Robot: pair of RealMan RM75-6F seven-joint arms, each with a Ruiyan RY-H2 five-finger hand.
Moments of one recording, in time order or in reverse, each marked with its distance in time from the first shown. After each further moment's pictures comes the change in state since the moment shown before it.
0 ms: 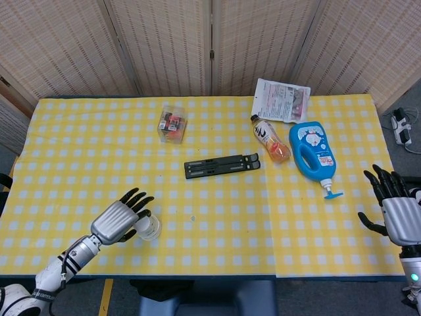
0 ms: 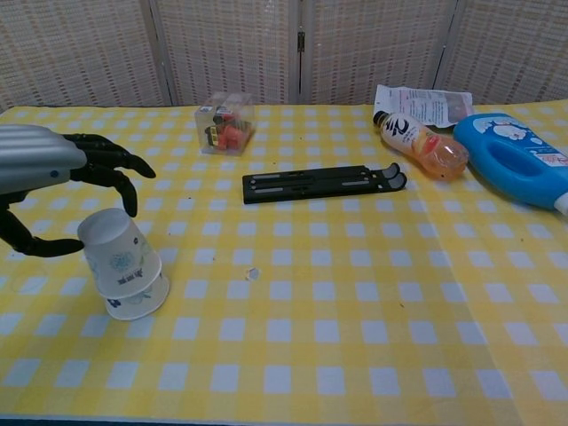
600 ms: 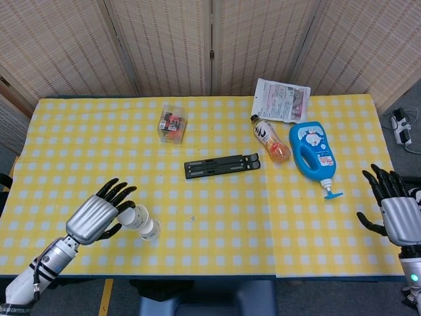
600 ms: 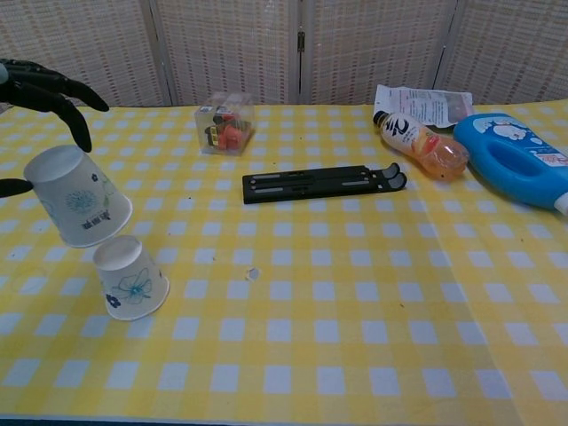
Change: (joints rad) left arm 0.078 0.180 -0.008 -0.134 0.040 0.138 -0.067; right arm 0.001 0.006 -0.001 -0.009 -0.014 0.008 -0.002
